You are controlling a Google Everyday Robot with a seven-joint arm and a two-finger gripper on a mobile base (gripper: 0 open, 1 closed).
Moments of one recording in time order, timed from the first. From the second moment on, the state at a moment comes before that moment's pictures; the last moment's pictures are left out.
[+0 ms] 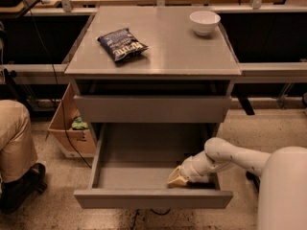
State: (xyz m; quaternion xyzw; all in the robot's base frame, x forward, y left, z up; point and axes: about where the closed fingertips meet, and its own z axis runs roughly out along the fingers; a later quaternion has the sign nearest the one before) arm 0.541 -0.085 0.381 -0.55 0.75 0.31 0.20
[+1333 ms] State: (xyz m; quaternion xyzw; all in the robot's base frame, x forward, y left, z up) arm 0.442 -0.023 0.410 -0.54 0.70 0.45 0.12
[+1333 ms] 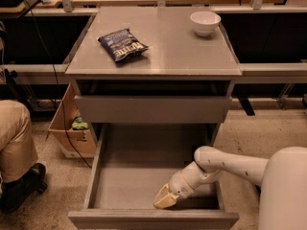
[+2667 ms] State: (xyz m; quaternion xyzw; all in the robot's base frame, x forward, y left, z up) arm 0.487 -0.110 0.499 -0.58 0.77 0.23 0.16
